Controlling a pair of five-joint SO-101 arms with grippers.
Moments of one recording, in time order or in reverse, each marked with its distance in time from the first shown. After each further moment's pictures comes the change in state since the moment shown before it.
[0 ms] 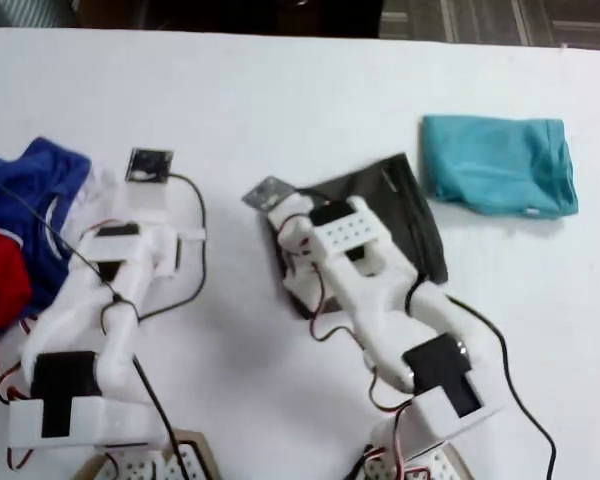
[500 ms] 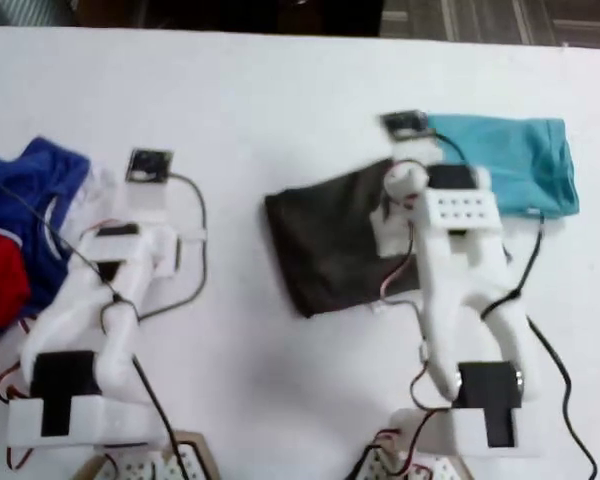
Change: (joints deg) left arm 0.0 0.3 -0.1 0.0 0.0; right arm 24.1 -9.0 -9.1 9.1 -13.0
